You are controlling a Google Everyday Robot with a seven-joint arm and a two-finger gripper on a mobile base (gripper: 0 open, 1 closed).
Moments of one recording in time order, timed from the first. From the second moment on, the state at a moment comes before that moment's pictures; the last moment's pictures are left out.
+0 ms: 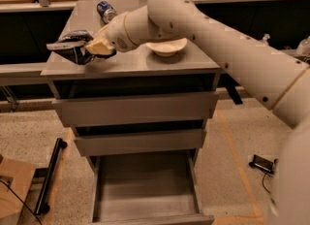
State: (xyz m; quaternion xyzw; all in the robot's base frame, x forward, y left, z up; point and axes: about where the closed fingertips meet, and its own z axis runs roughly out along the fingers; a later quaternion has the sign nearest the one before) arm 0.671 0.174 0.919 -0.58 0.62 0.26 0.47
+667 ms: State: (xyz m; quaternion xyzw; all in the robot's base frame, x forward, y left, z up) arm 0.509 0.146 0.947 -0.62 0.56 0.35 0.42
